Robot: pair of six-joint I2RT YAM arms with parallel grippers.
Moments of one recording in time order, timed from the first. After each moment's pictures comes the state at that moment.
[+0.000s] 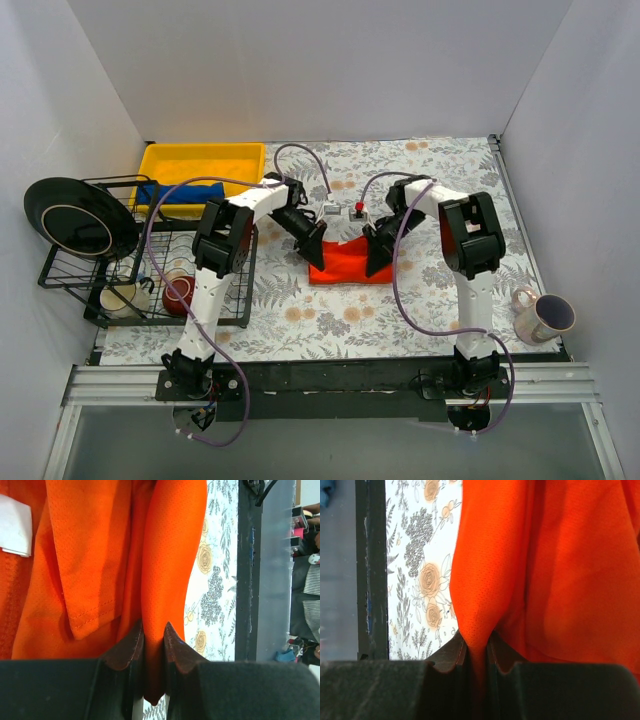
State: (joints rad) left arm -0.44 2.39 1.85 -1.27 1.06 0.89; right arm 0.32 2.18 1.52 -1.28 -0.98 -1.20
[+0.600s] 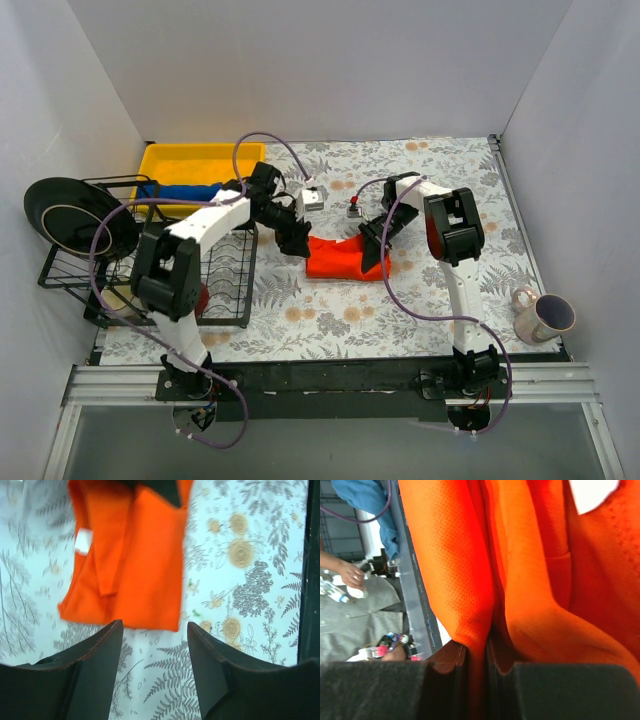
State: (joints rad) left arm -0.39 1.87 1.41 -0.78 0.84 0.74; right arm 0.31 2.45 1.81 -1.47 -1.02 -0.89
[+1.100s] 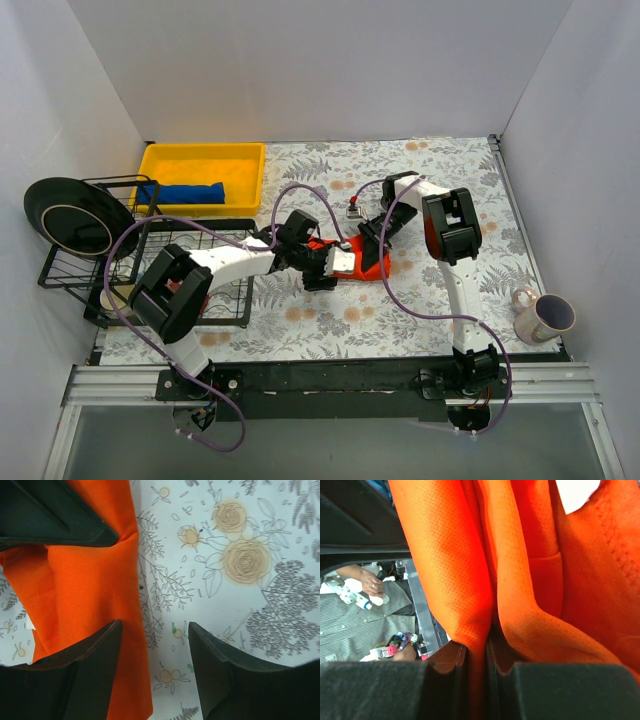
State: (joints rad) left arm -0.71 1.69 0.99 -0.21 0.64 0.86; right arm 0.31 2.49 1.86 -1.51 -1.02 -0.84
